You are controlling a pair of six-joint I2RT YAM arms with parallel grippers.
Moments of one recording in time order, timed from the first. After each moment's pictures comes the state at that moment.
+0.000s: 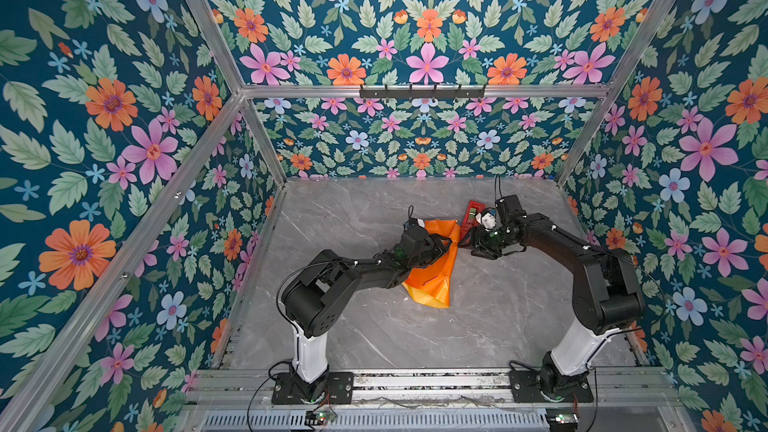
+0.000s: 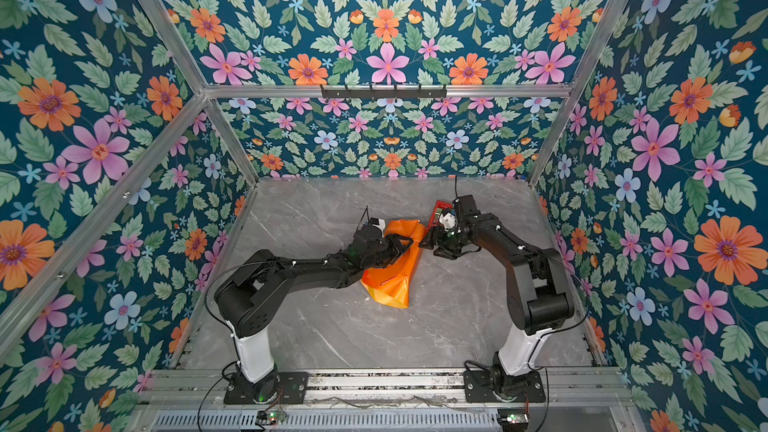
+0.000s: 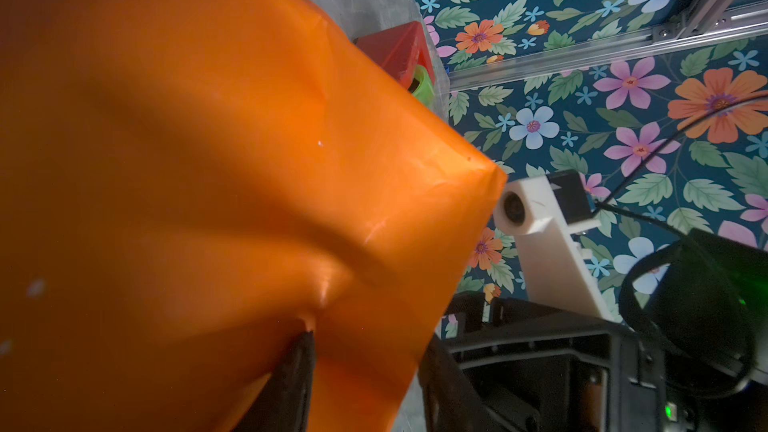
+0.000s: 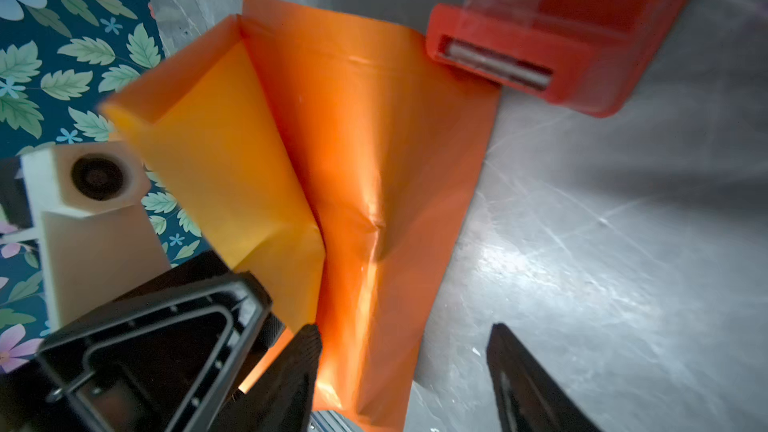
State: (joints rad) left arm -0.79 1.88 0.99 0.45 0.16 -1.25; right arm 0.20 1.72 1.18 -0.58 -0.63 0.49
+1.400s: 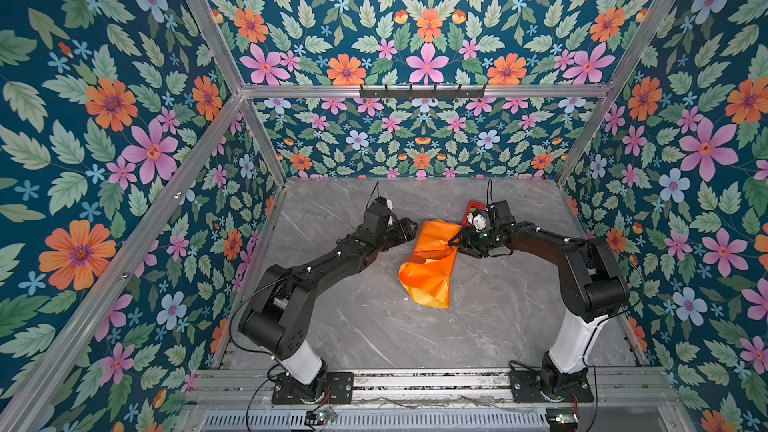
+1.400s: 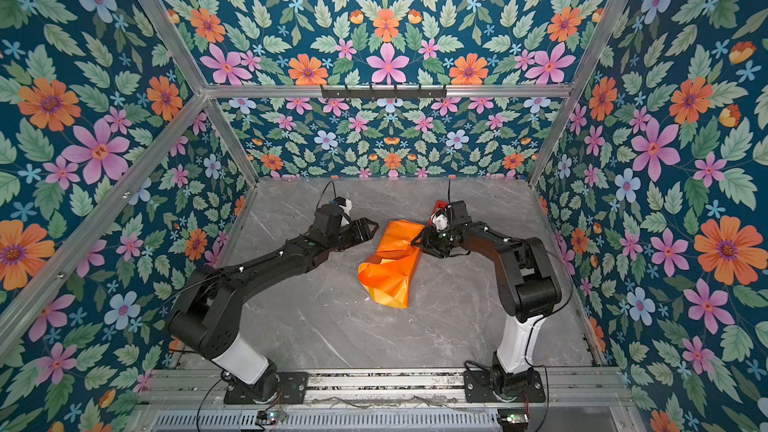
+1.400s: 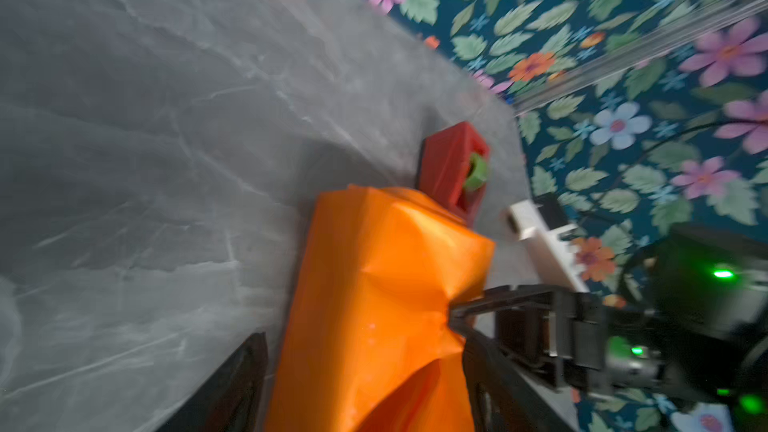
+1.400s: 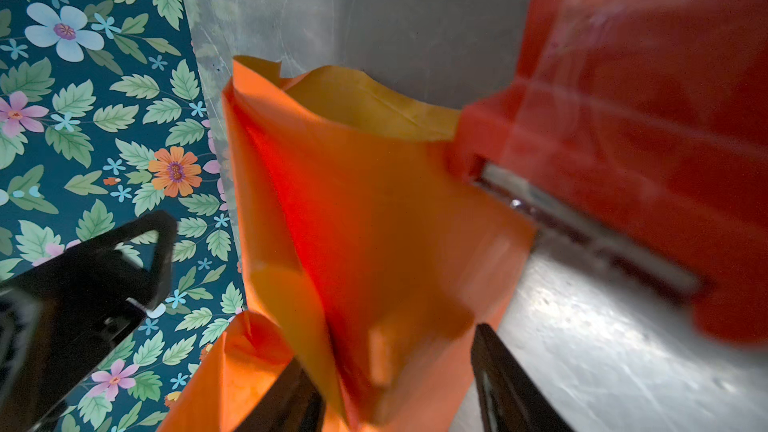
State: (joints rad) left arm -0.54 1.66 1.02 0.04 0.22 -0.73; right arm 0.24 1.86 1.13 -0.28 -0.65 0.60
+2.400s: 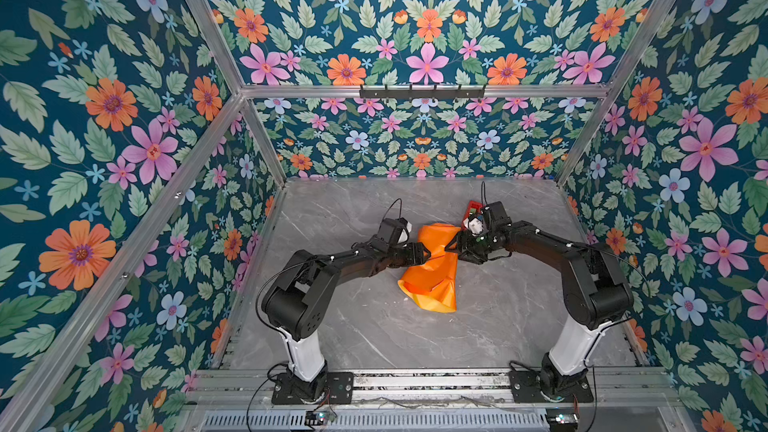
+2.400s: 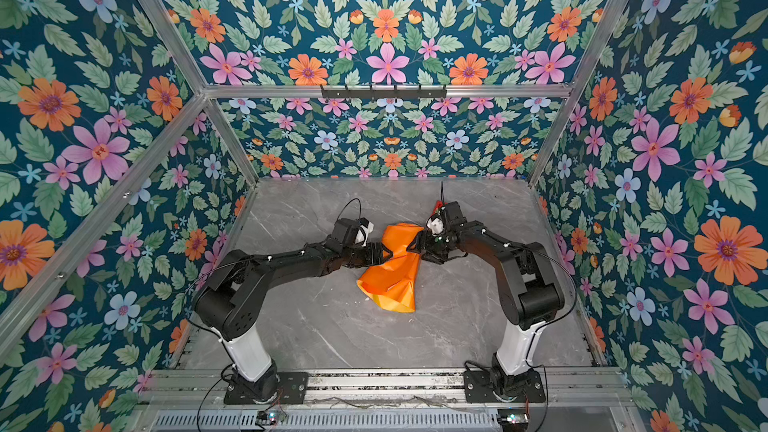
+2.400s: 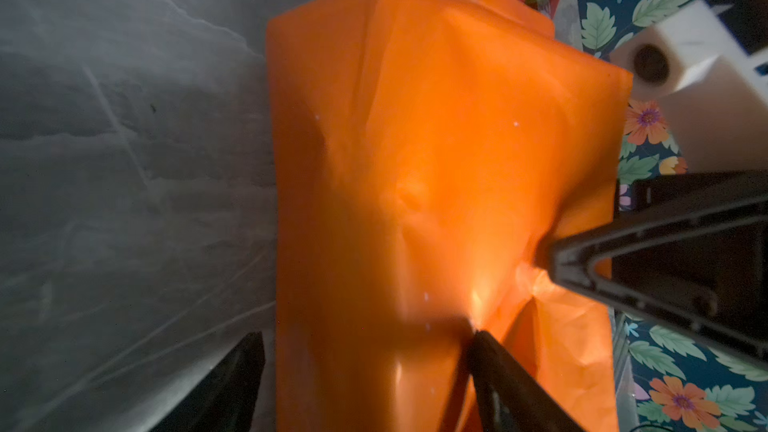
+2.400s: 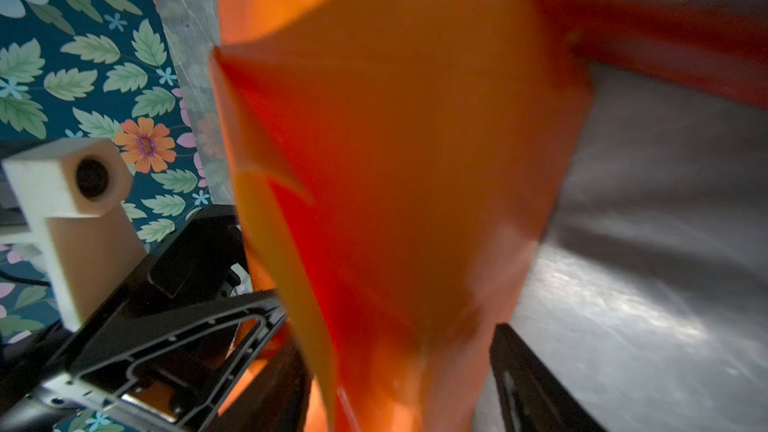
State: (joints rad) left arm -0.61 1.78 0.96 0.03 0.35 -0.63; right arm 0.31 1.81 1.14 -0.40 -0.63 0.60
